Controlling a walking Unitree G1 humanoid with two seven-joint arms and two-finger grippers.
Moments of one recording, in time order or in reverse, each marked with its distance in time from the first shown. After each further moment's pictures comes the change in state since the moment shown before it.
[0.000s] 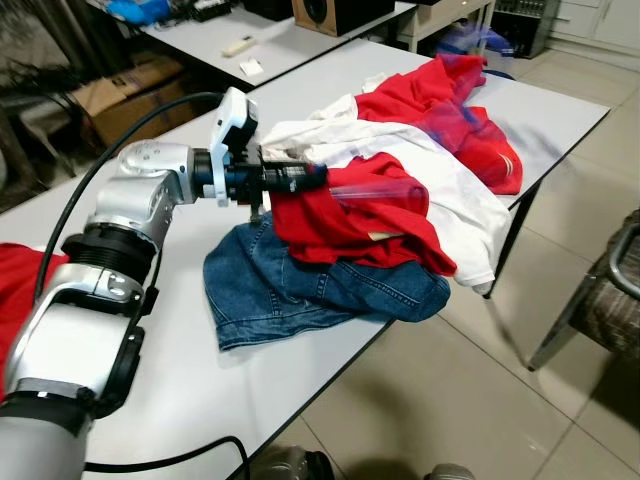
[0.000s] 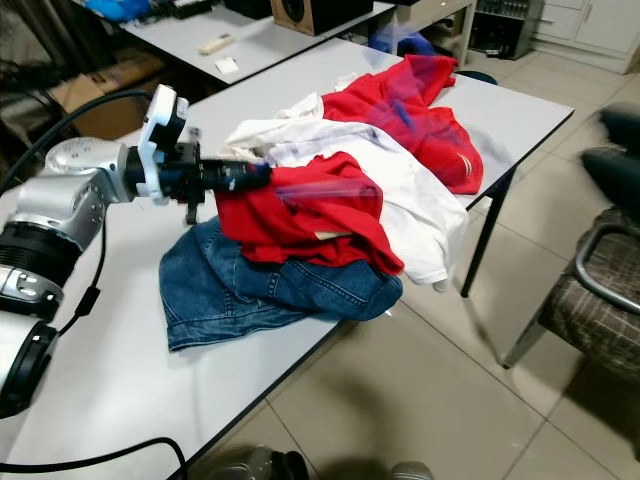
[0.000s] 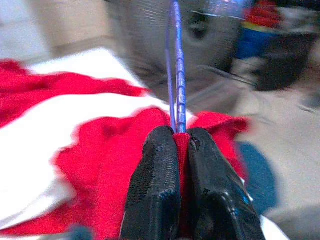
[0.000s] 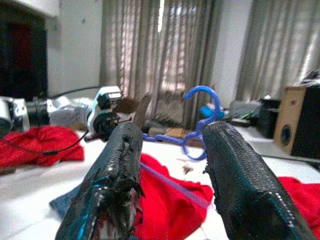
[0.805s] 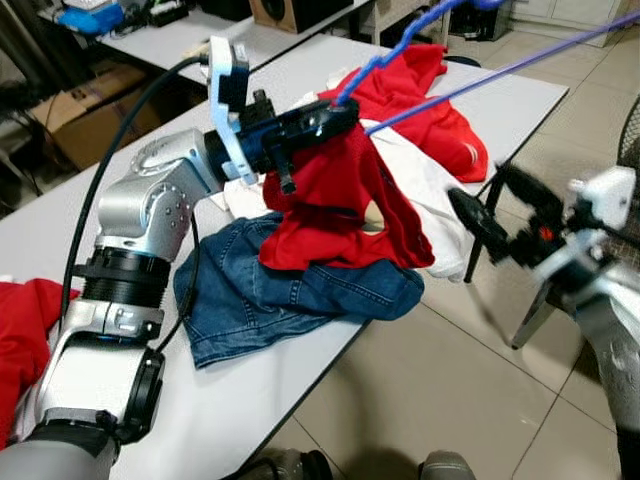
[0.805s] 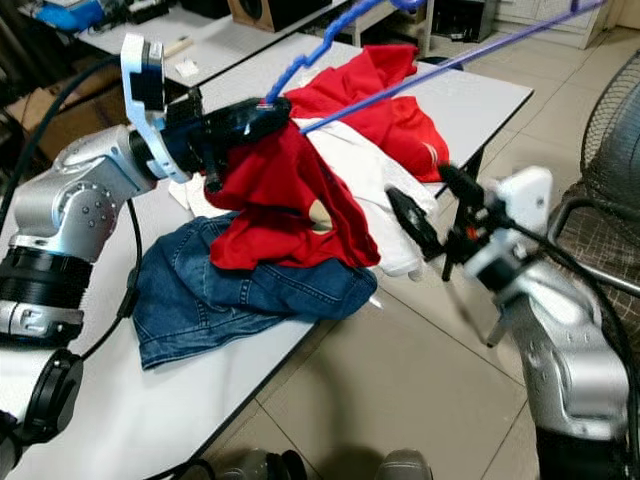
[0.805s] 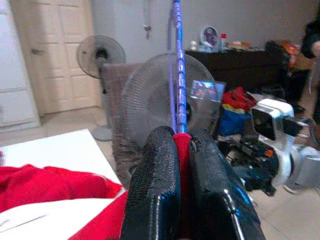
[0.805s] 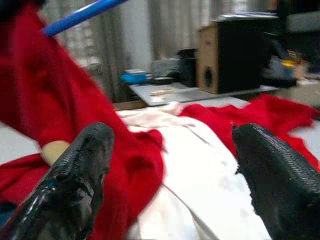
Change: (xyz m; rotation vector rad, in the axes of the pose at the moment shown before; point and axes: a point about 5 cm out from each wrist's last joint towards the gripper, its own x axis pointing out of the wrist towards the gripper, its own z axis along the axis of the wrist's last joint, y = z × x) left arm 0.023 -0.036 0.054 -0.074 -0.332 -0.013; right arm 0.108 0.009 -0.135 0.043 0.085 -0.320
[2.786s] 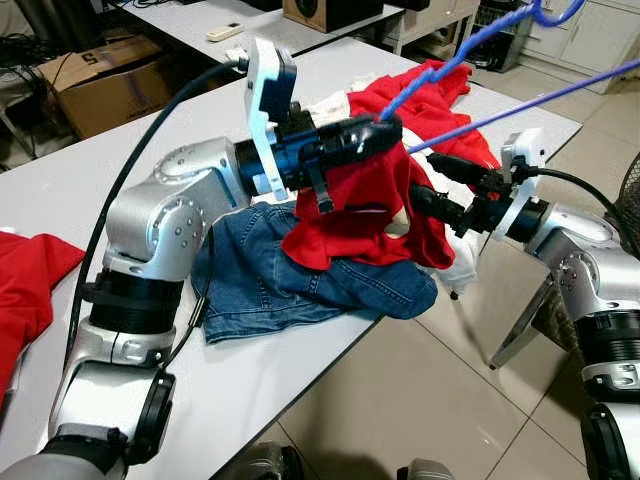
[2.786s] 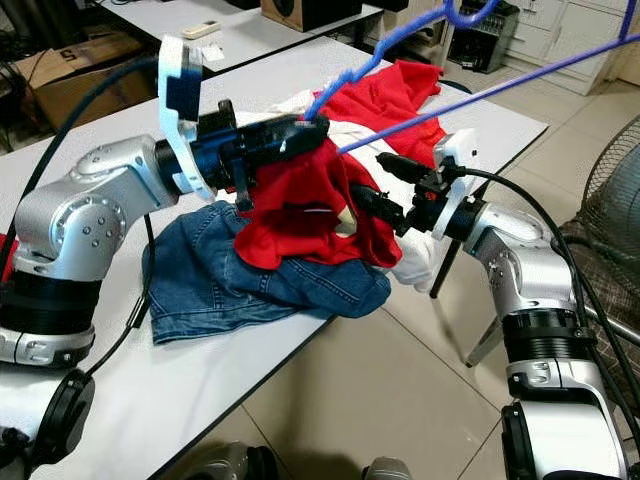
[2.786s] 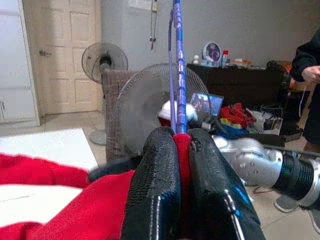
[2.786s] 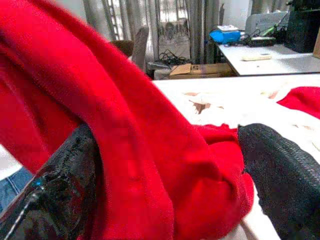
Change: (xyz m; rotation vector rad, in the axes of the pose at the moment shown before) left arm 0.018 -0.033 -0.008 -0.068 0.090 -0.040; right arm 0.060 -0.030 -0.027 0.160 0.115 0.322
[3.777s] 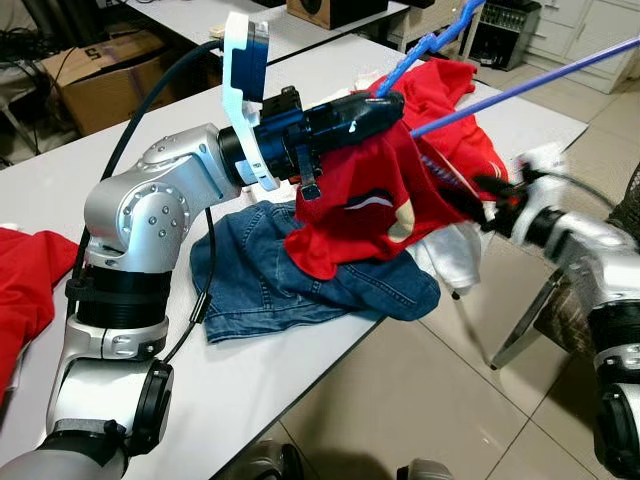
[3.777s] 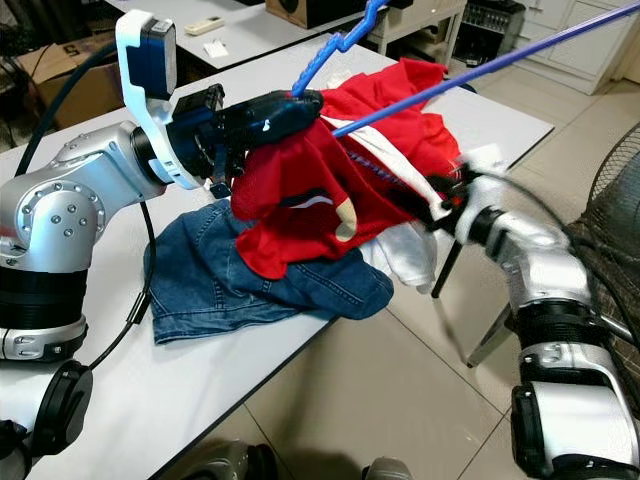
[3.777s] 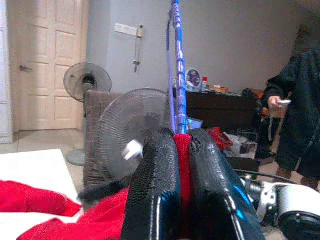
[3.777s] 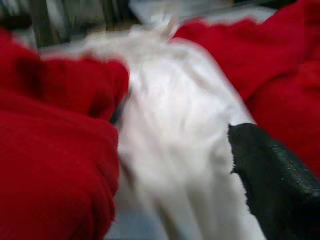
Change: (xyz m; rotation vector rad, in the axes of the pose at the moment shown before) left arm -0.006 -0.005 0.025 -0.064 -0.108 -0.073; right arm -0.031 -0.044 -0.019 0.094 0.123 -0.404
